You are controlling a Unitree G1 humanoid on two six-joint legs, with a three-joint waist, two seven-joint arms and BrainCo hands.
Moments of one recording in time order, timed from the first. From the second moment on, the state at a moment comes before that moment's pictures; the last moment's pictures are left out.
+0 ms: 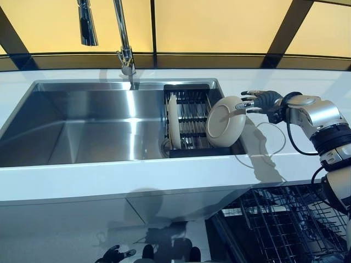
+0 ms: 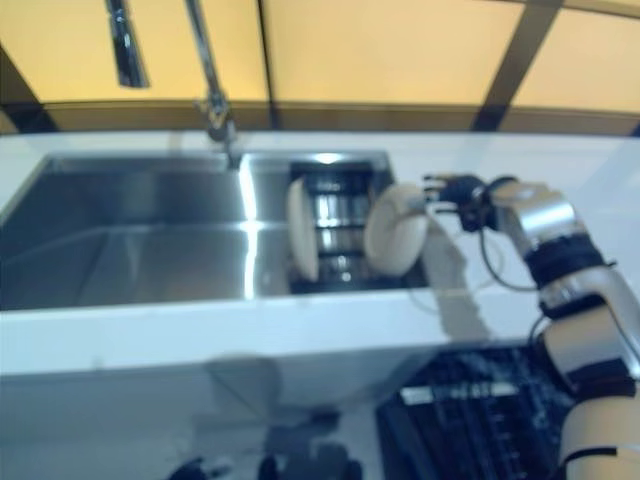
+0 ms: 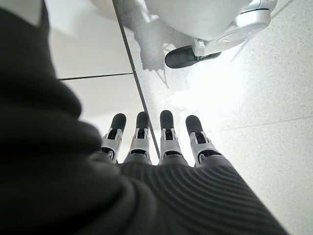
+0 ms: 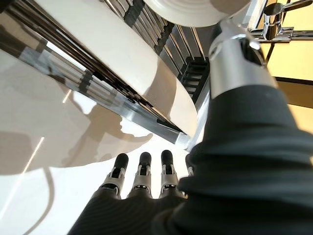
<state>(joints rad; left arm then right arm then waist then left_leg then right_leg) 0.01 0.29 -0.29 1.23 -0.19 -0.08 0.07 -1.10 -0.83 0.56 0.72 0.56 0.54 0.39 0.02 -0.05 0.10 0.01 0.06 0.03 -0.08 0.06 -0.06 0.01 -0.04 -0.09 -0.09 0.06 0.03</state>
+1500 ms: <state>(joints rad) 0.01 0.29 -0.29 1.21 -0.21 -0.08 0.07 -1.04 -0.76 0.53 0.67 0.56 0.57 0.39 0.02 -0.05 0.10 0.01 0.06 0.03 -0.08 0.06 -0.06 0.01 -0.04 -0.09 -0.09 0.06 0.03</state>
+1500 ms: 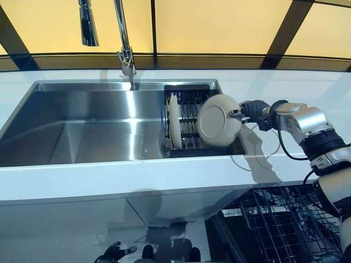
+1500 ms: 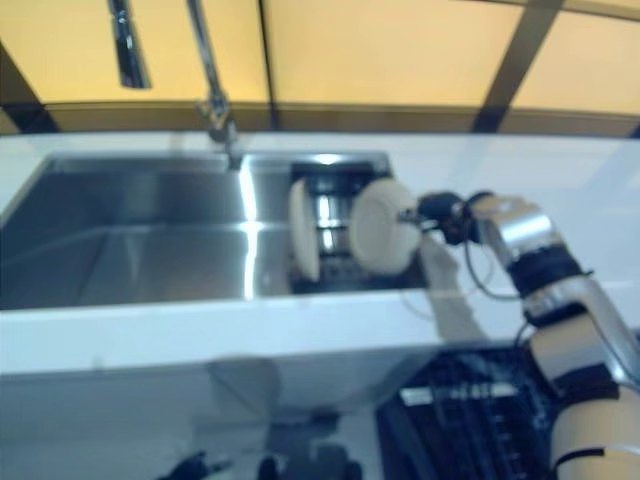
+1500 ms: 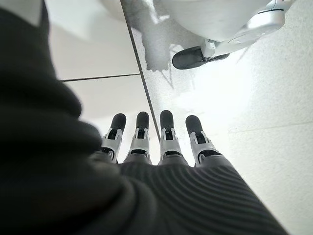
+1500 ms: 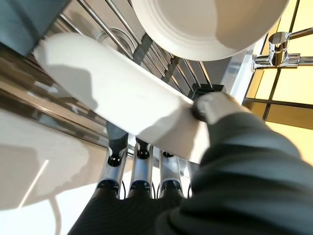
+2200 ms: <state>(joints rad) 0.00 0.29 -0.30 1.21 -0.23 -0.08 0.06 -1.04 -0.77 0.51 0.67 0.60 0.50 0.25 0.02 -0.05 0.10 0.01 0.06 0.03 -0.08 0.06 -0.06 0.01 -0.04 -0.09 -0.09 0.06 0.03</state>
